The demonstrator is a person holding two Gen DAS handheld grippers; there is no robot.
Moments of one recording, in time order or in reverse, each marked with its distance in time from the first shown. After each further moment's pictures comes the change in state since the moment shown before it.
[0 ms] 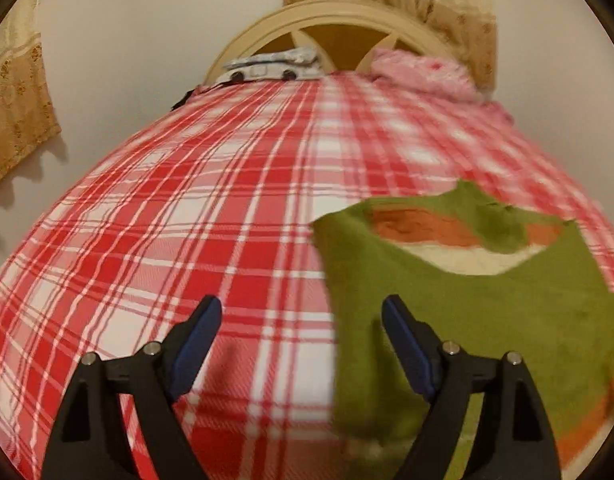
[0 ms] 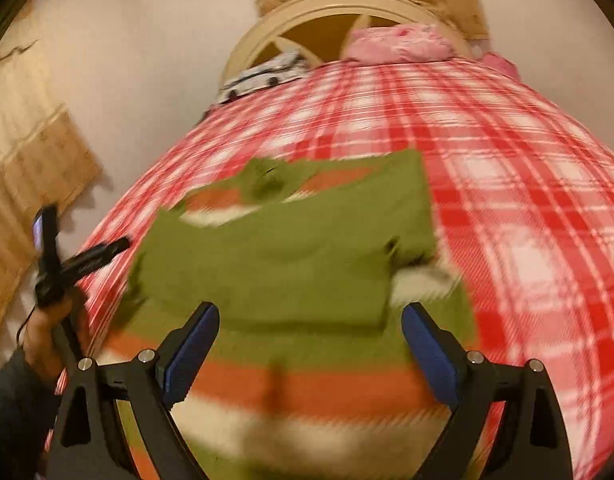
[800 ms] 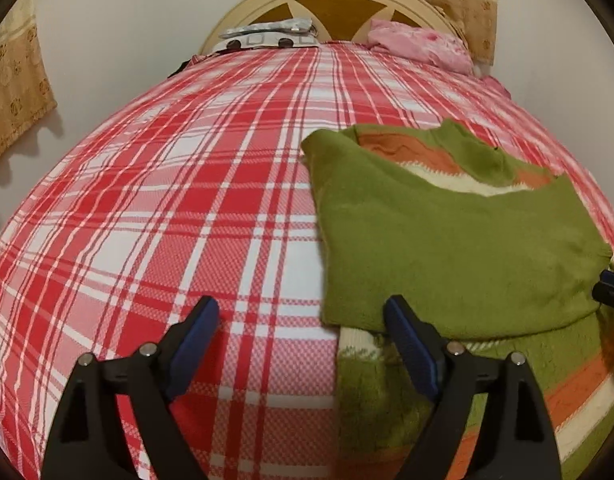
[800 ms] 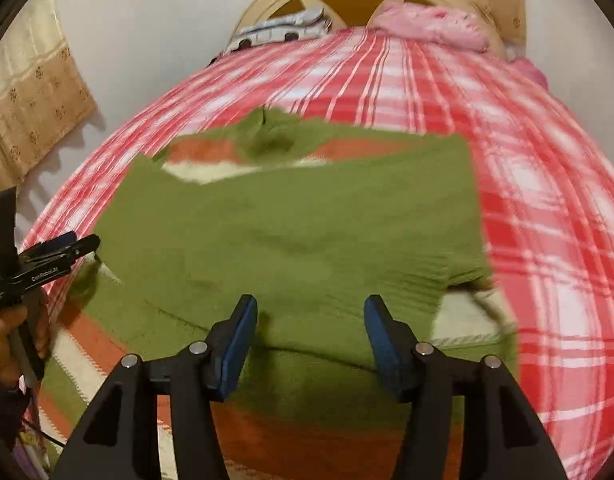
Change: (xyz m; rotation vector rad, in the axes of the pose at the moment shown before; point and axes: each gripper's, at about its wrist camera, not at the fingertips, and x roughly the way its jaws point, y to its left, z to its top) left arm -0.022 -0.003 -0.052 0.005 0.101 -0.044; right arm 0.065 0.032 -0.011 -0.186 0.165 -0.068
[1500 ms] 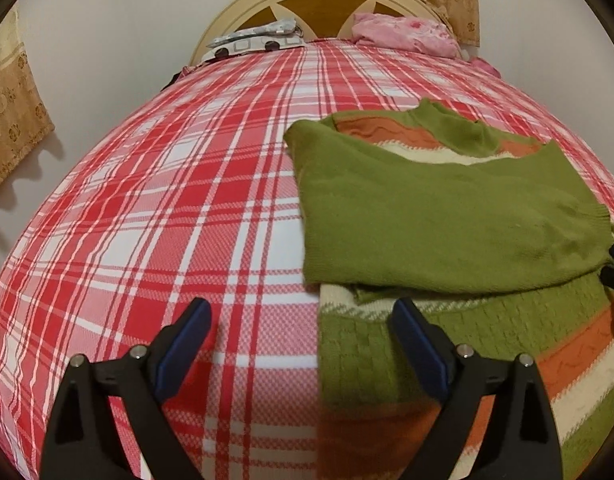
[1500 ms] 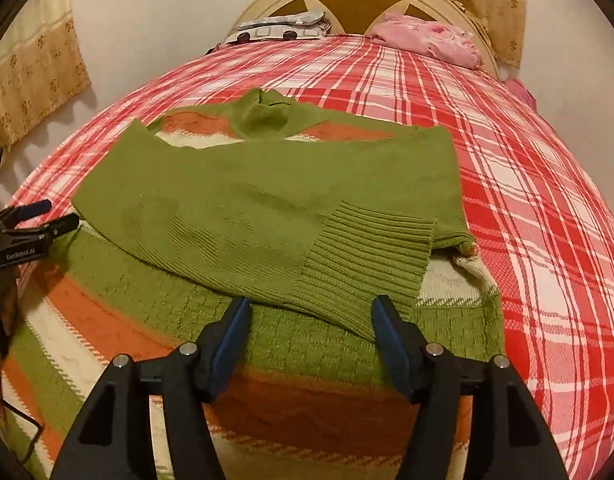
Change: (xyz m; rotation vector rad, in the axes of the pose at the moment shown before) left arm -0.019 -0.015 -0.019 0.079 -0.010 0.021; right arm -0.018 0.007 -0.030 -0.071 -0.049 -0.047
